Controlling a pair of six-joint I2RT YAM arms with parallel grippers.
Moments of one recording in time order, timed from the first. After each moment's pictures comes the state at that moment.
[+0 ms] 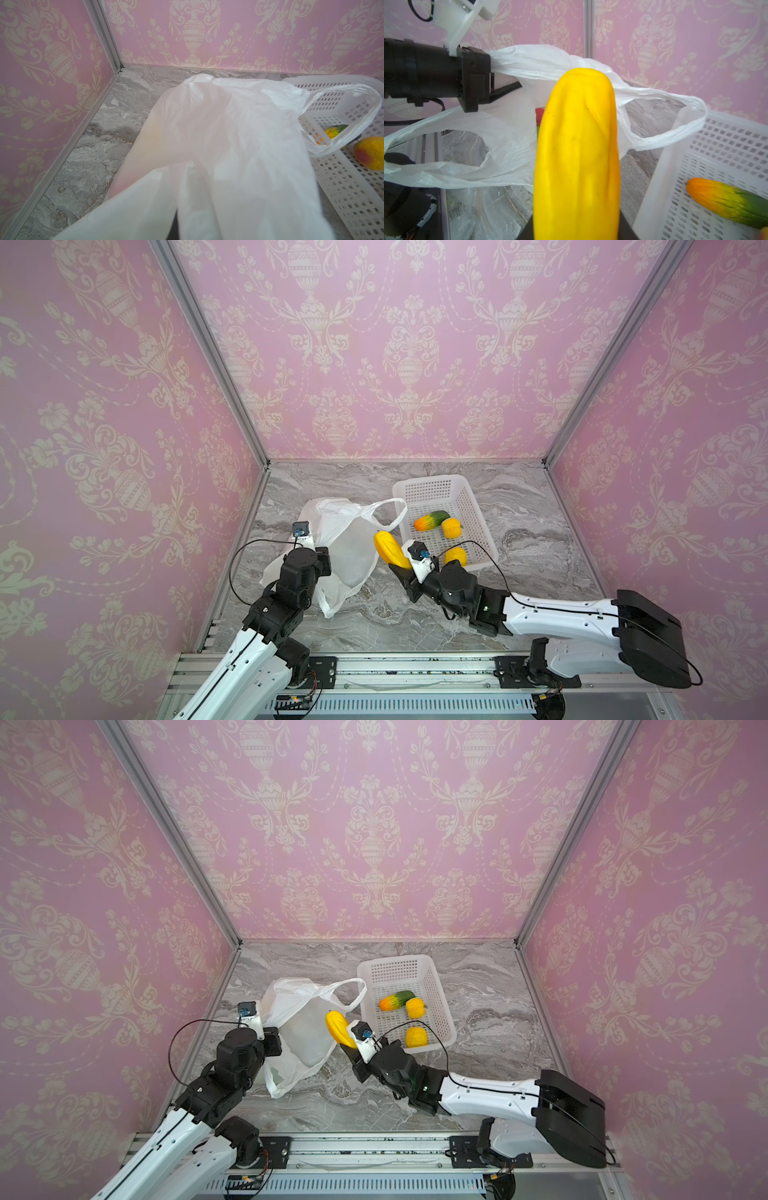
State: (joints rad) left arm -0.43 0.59 0.52 -0.37 -0.45 -0.26; right arm 1.12 1.25 0.59 0.48 0.34 0.11
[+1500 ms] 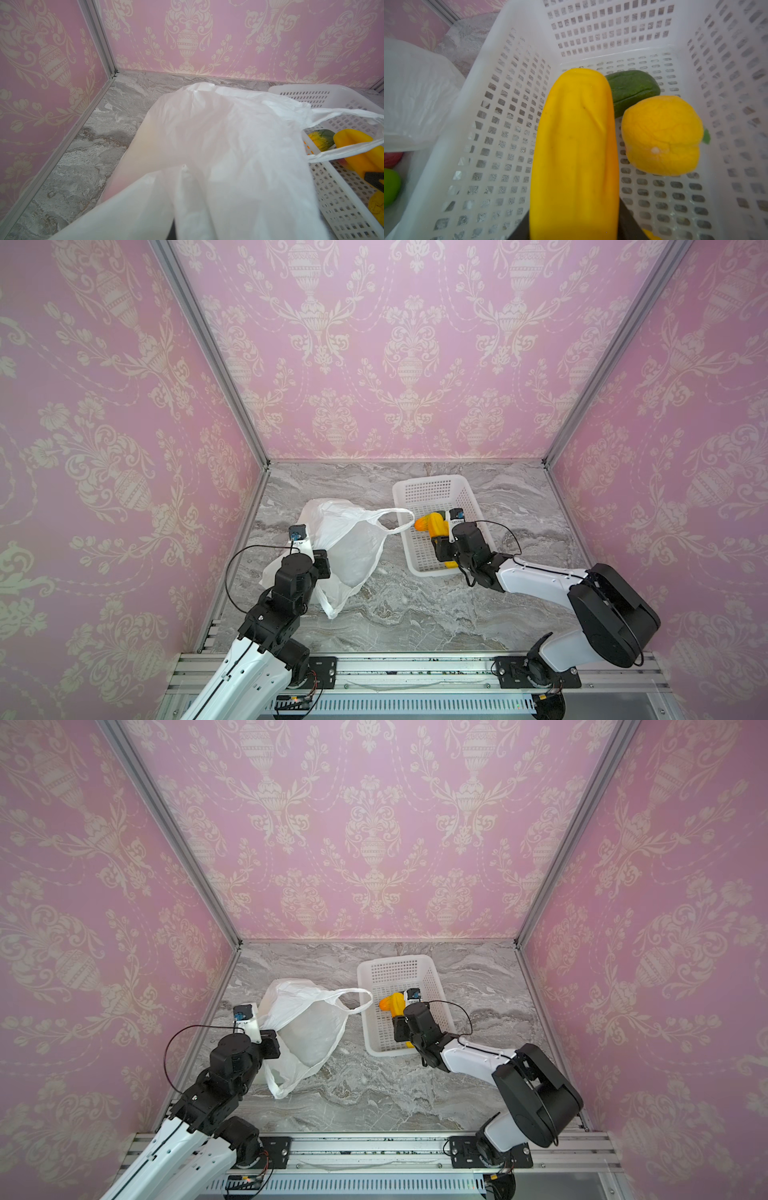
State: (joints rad) left arm -0.43 0.52 0.49 -0.36 -0.41 -0.26; right arm 0.60 1.47 0.65 0.22 0.14 0.47
